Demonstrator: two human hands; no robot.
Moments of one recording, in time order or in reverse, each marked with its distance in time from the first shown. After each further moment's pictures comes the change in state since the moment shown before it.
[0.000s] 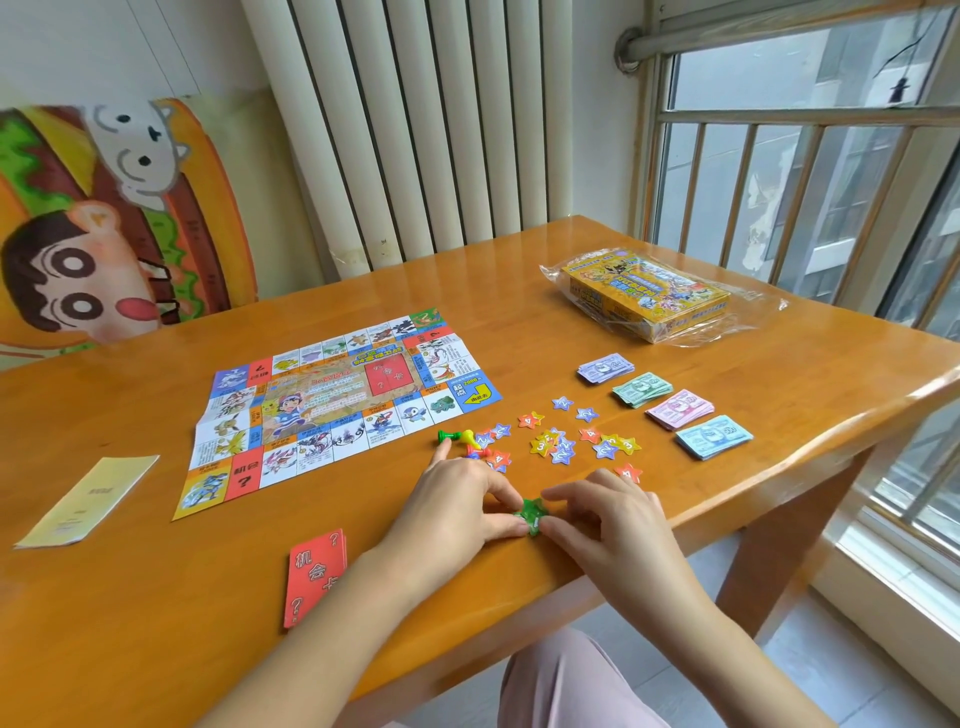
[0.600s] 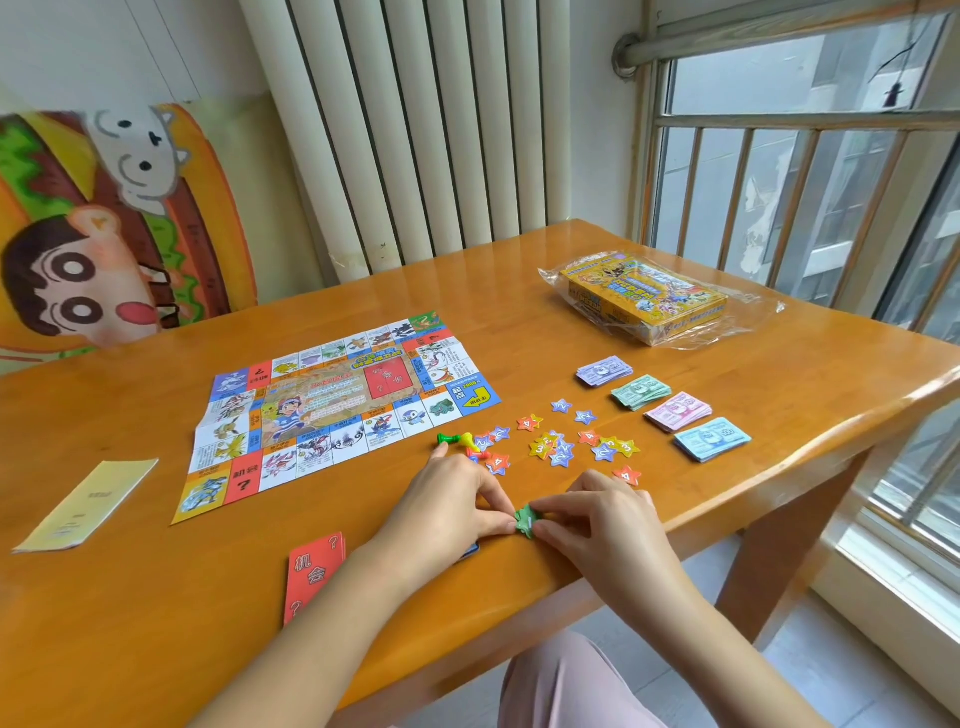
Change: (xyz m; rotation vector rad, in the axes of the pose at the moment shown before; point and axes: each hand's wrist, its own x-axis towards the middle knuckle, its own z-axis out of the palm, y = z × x) left_hand 0.000 0.005 -0.011 -0.023 -0.081 -0.098; right_hand 0.006 -0.010 -0.001 -0.051 -0.083 0.043
